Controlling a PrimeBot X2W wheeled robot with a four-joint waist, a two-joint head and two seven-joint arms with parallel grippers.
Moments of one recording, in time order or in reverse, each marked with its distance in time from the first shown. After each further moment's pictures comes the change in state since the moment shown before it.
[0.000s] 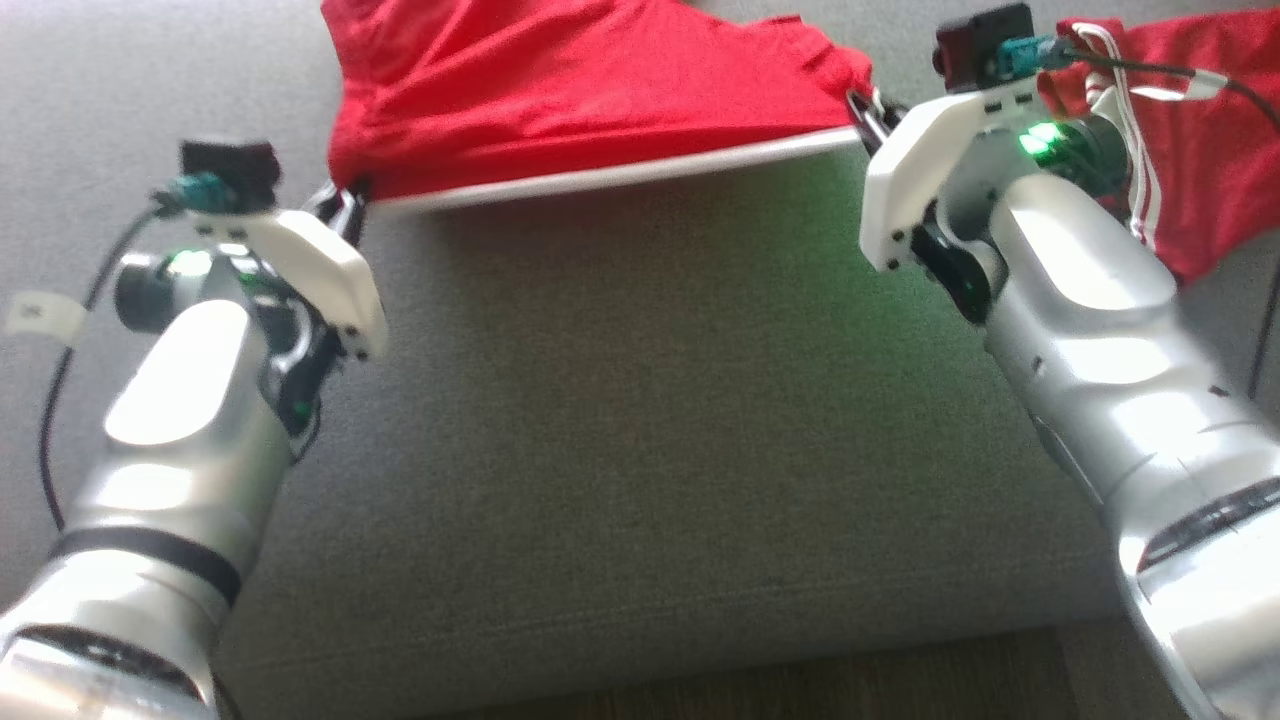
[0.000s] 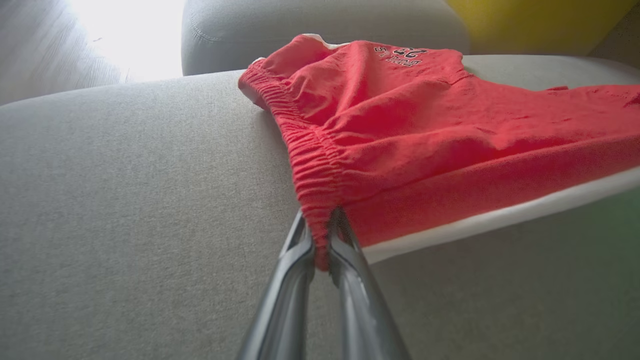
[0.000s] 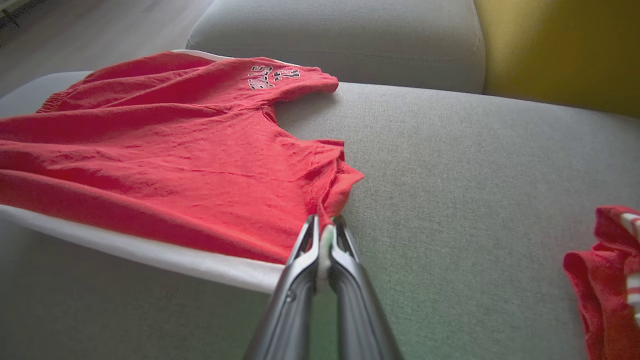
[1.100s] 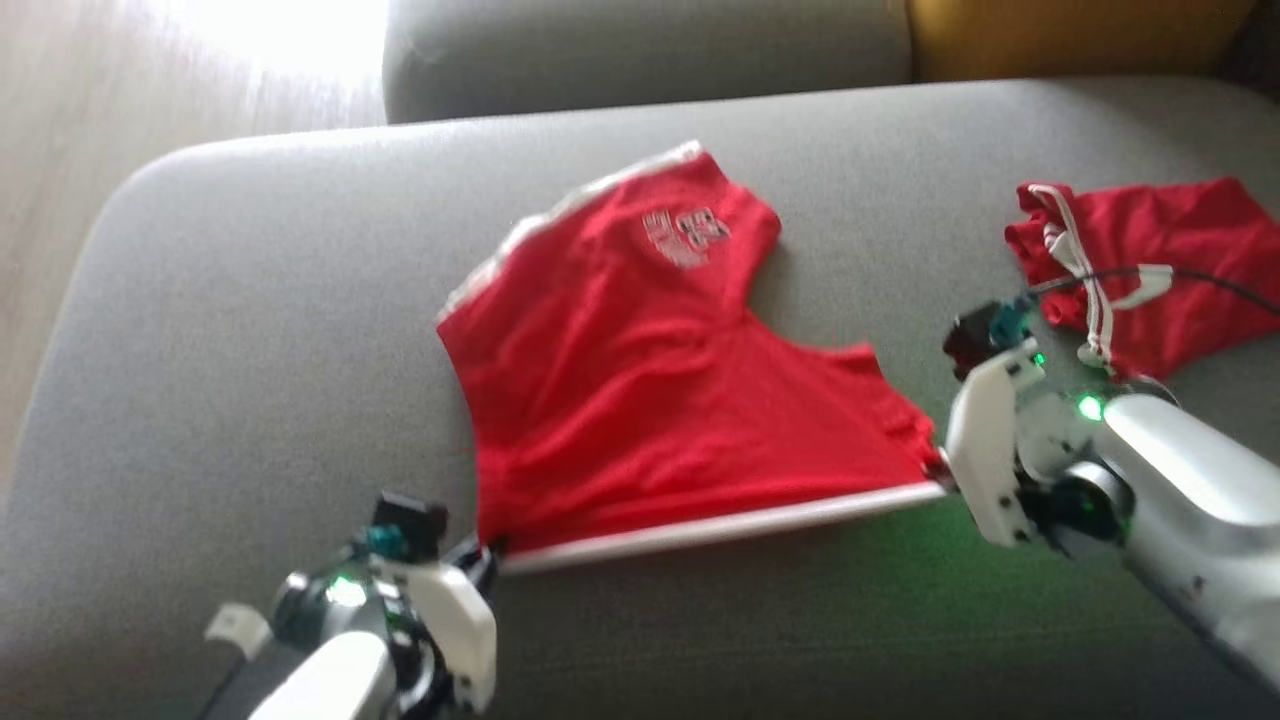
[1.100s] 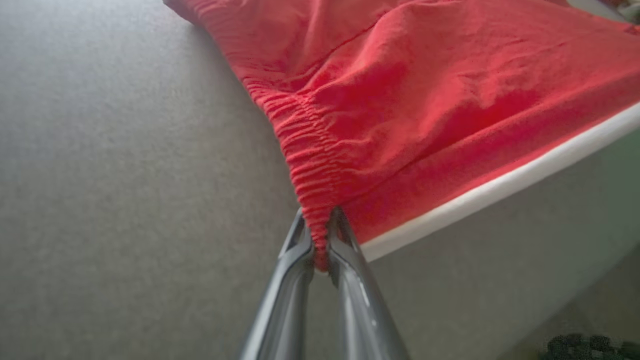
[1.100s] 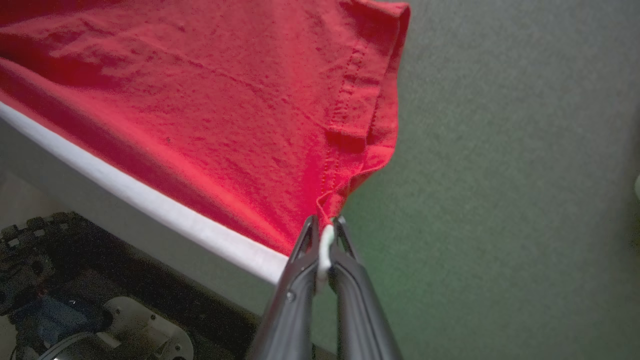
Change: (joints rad) left arm 0.505 -0.026 -0.170 -0.190 0.038 0.040 -0.034; right arm 0.378 -0.433 0.408 -0.584 0.397 0.000 0.644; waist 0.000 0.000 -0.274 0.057
